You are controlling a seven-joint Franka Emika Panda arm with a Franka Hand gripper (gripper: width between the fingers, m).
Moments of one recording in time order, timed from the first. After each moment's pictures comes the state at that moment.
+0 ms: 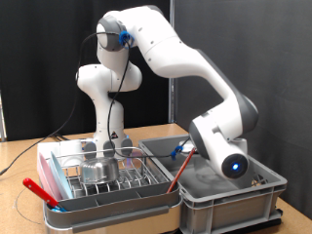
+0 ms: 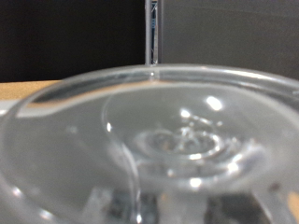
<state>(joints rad) -0.13 0.64 0.42 -1.87 0.47 1.31 -1.87</state>
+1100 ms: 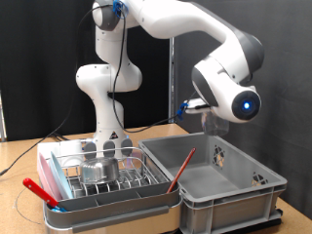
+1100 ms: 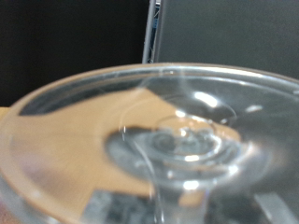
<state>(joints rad) -0.18 0.42 0.45 -1.78 0.58 1.05 -1.87</state>
